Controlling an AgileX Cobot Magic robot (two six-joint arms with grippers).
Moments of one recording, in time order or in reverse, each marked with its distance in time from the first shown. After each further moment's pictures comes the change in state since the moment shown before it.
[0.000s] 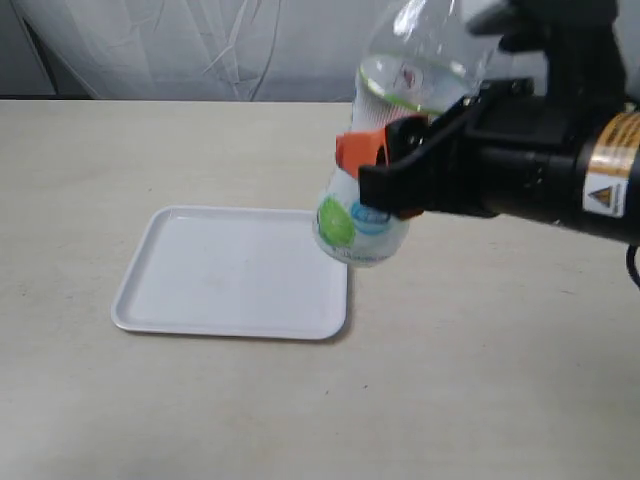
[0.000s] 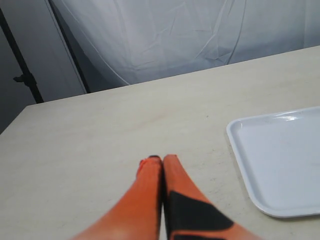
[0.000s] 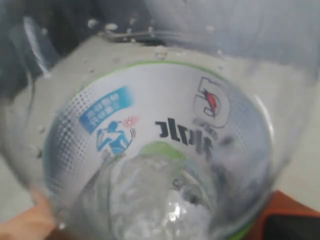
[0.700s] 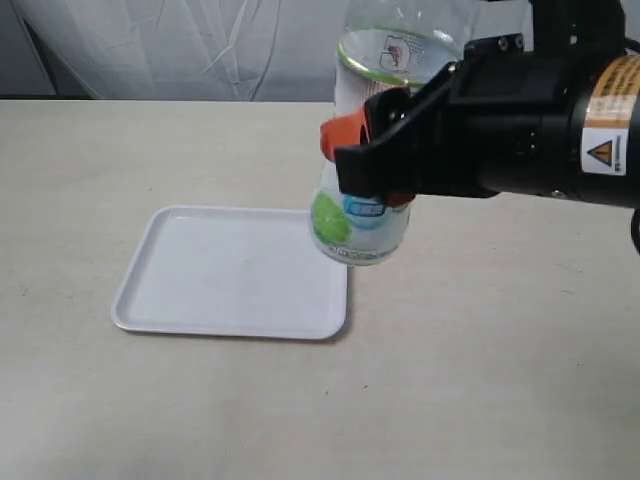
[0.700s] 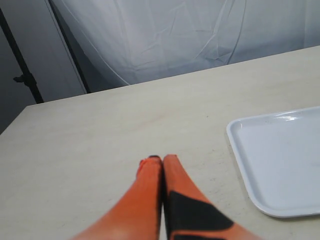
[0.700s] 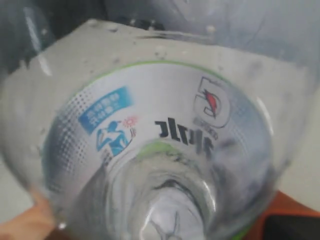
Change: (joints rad) left arm 0.000 0.000 0.000 0.000 0.000 0.000; right arm 0.078 0.042 -0.127 -0.014 0.214 -0.023
